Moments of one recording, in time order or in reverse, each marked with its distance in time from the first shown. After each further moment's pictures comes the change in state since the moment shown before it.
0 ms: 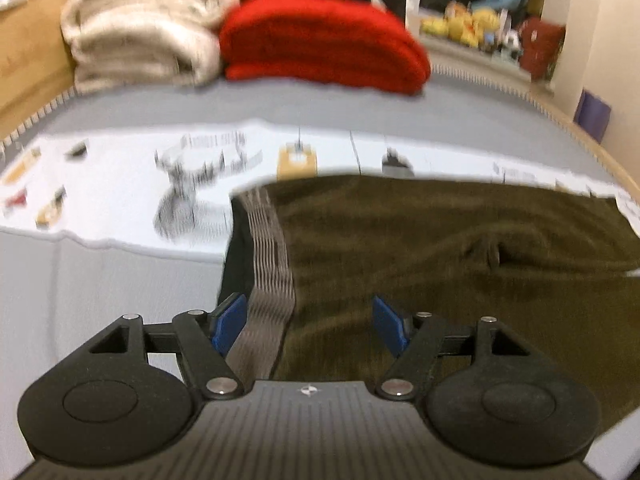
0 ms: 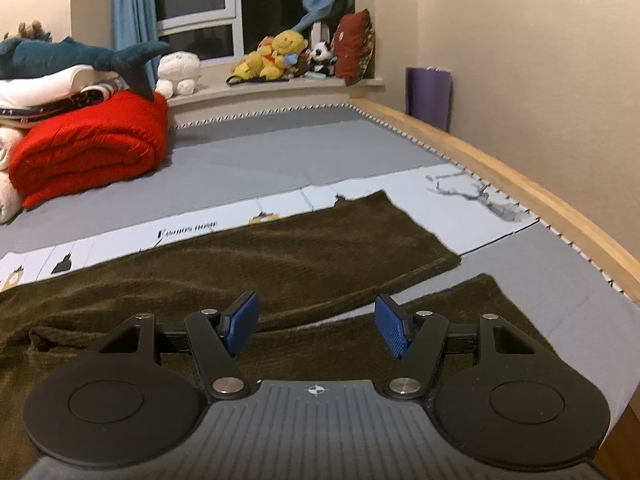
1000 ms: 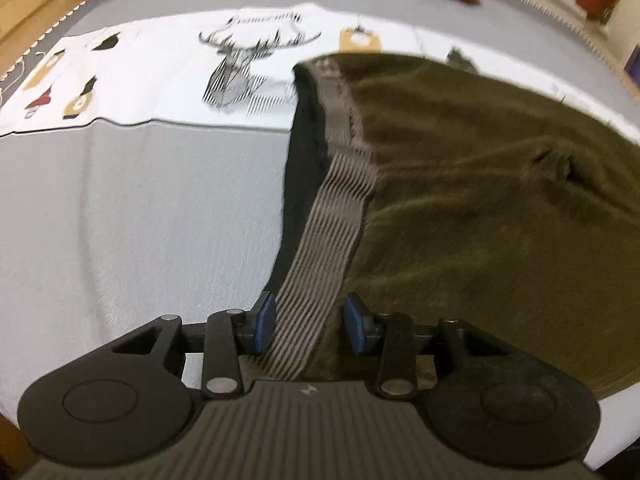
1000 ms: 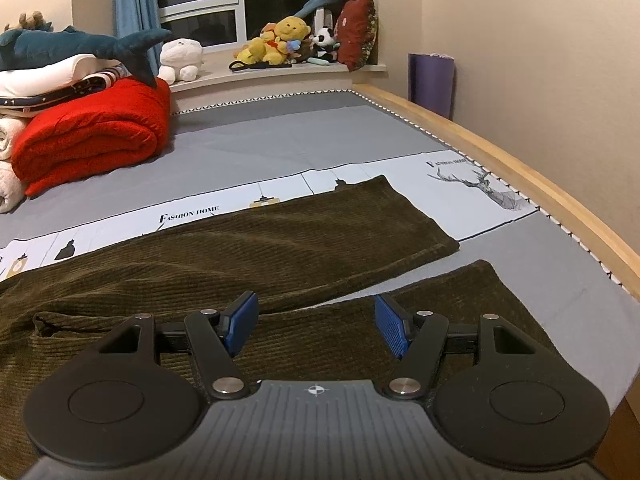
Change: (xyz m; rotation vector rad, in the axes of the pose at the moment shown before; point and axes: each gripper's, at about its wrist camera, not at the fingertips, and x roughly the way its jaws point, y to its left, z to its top) left arm 0.022 0.048 -0.031 -0.062 0.361 0.057; right arm -0.004 -0.005 -0.001 -0.004 0.064 0.016
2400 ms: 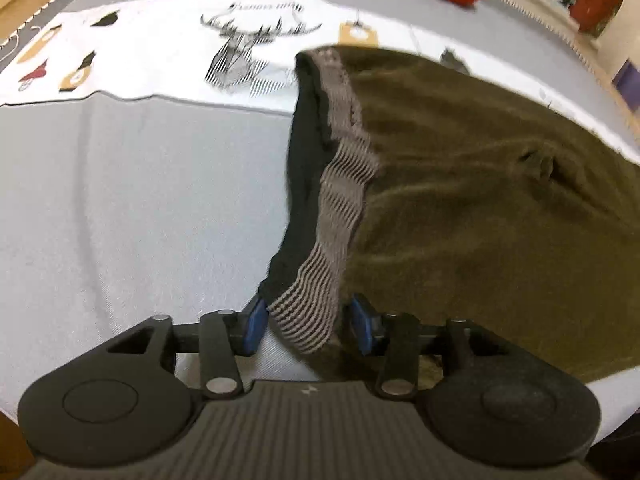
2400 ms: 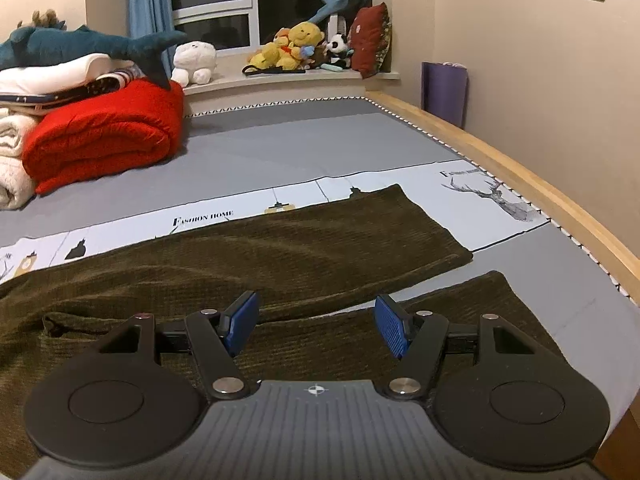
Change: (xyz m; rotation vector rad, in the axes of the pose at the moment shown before) left arm -0.007 0.023 -0.010 -0.036 0.026 -0.071; right arm -0.002 0.016 0.002 -0.028 -0.021 0.023
